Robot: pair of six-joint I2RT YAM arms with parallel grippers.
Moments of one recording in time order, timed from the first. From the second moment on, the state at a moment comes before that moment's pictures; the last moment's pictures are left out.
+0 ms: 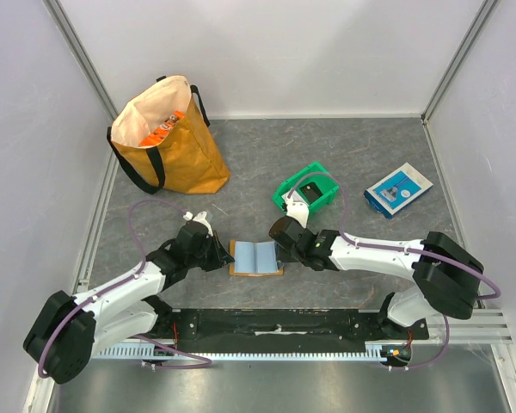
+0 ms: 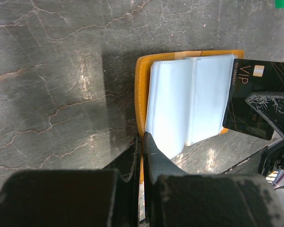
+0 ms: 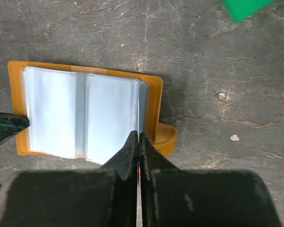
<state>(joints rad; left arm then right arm) -0.61 0.98 0.33 -0.13 0.11 -0.82 1.04 1.48 0.81 -0.28 0.36 0.87</state>
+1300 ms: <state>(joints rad) -0.61 1.06 0.33 -0.08 0.11 -0.82 0.92 1.46 0.76 0.04 0.06 0.89</state>
